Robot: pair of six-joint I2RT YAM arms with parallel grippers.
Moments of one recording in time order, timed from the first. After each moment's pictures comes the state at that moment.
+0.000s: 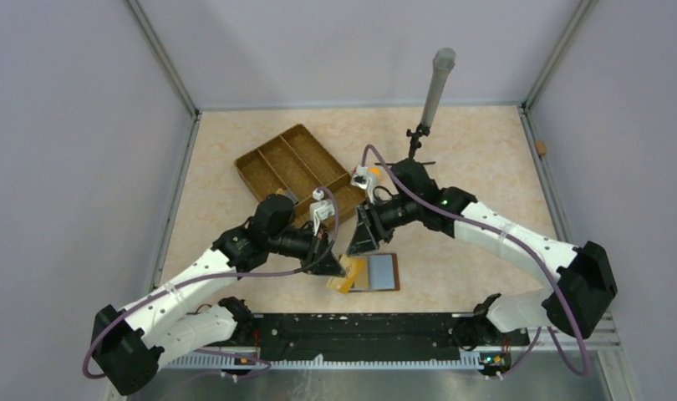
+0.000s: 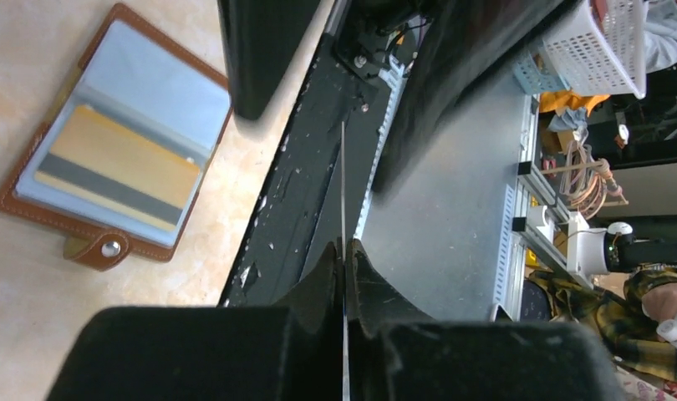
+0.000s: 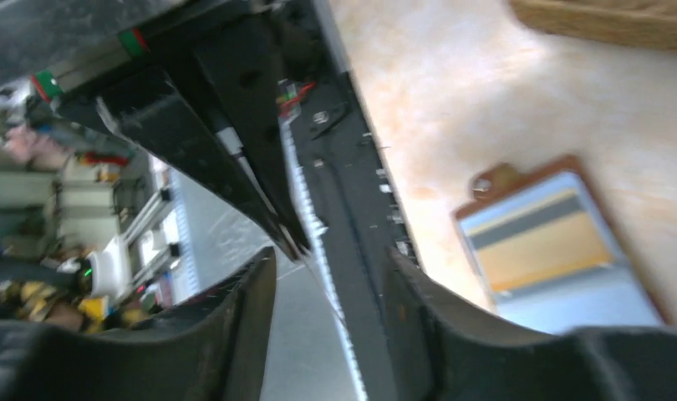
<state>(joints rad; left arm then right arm) -0.69 0.96 0.71 -0.36 0.86 -0.35 0.82 1.35 1.07 -0.43 -0.78 0.34</state>
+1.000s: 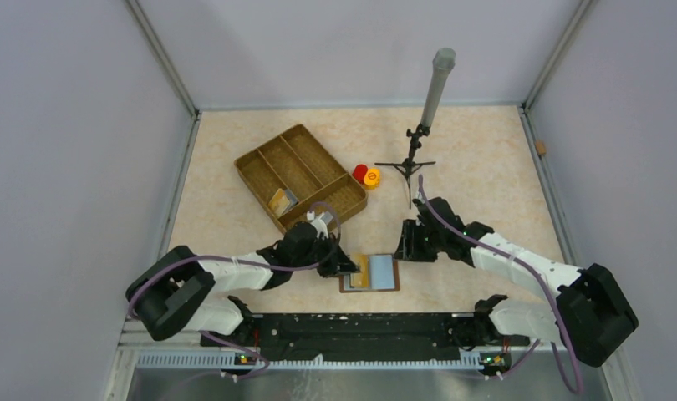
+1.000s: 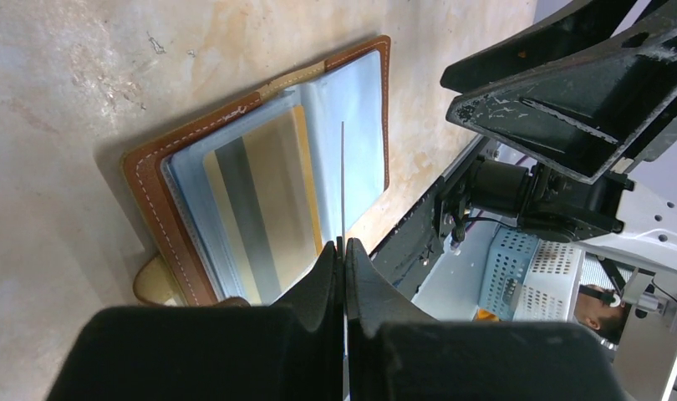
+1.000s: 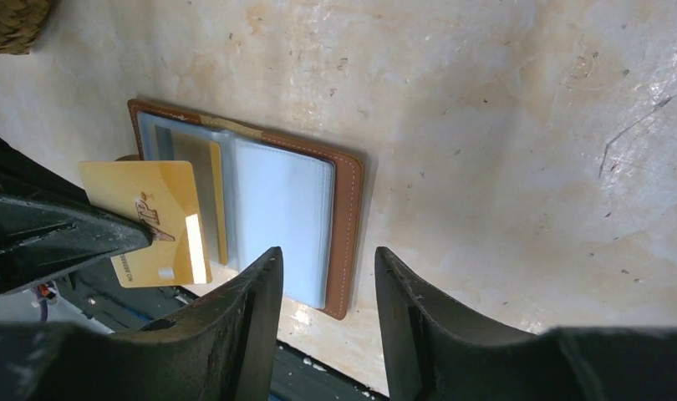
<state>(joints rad) -0.80 1.31 0.34 0.40 0.38 -1.09 0.63 1.15 0.58 -0.38 -0.17 0.65</state>
